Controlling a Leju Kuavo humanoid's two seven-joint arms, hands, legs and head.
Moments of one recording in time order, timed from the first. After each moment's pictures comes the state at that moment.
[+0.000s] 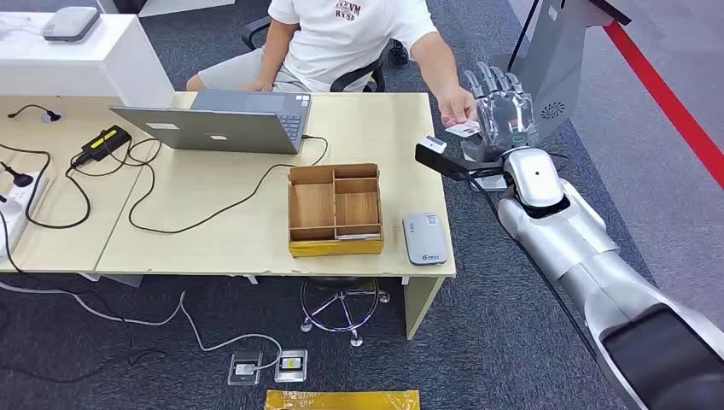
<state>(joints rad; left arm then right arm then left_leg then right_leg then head) -0.13 0.00 -1.23 -0.27 0.92 0.59 0.04 -1.00 -0.28 0.82 -0.85 0.97 -0.34 0.27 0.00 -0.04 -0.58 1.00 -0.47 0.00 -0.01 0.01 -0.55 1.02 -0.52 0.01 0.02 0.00</state>
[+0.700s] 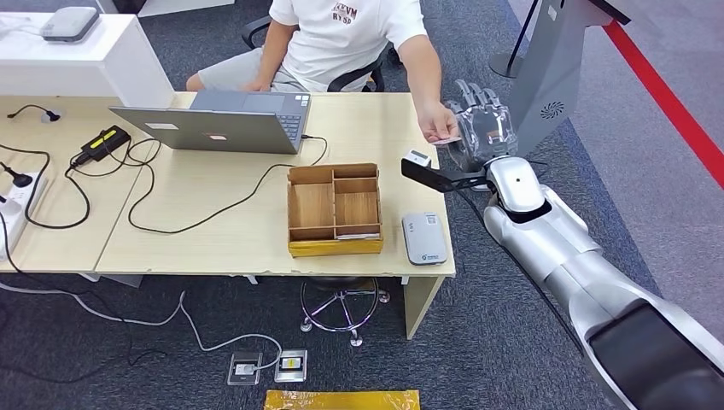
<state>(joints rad) -0.13 0.00 -1.23 -0.27 0.92 0.59 0.02 -1.01 -0.25 0.89 -0.77 0.93 -0.34 0.26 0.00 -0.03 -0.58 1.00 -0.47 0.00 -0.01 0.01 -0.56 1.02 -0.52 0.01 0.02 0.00</state>
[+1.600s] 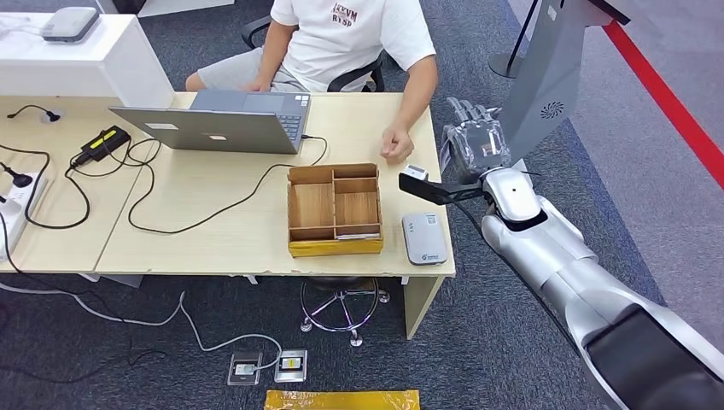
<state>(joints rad) -0.13 0.00 -1.23 -0.27 0.94 0.61 0.02 -0.98 -0.24 0.92 -0.75 0.88 -0.34 0.20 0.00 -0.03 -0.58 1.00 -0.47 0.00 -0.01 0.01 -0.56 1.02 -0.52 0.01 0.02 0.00</state>
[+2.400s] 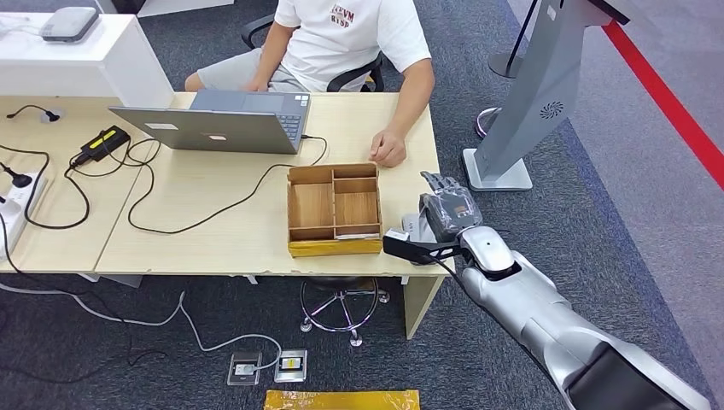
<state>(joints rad) -0.13 0.00 -1.23 -0.27 0.95 0.61 0.02 -0.82 -0.19 0.97 -0.71 0.79 -0.32 0.15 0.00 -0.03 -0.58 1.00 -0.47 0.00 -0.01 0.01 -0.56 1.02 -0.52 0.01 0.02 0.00</state>
